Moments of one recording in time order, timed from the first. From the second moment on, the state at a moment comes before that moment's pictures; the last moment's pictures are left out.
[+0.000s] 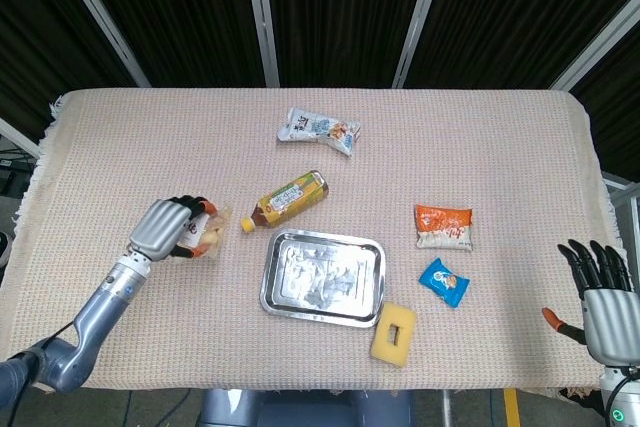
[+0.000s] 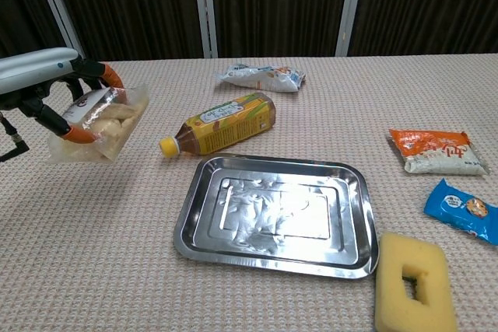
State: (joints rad) left arm -0.59 -1.38 -0.13 -1.51 1.43 1.03 -0.02; right arm 0.02 -1.17 0.06 -1.56 -1.56 1.59 -0.04
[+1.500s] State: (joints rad) left arm -0.49 -1.26 -0.08 -1.83 1.36 1.27 0.29; right arm 0.04 -1.15 0.07 -1.56 -1.57 1.56 0.00
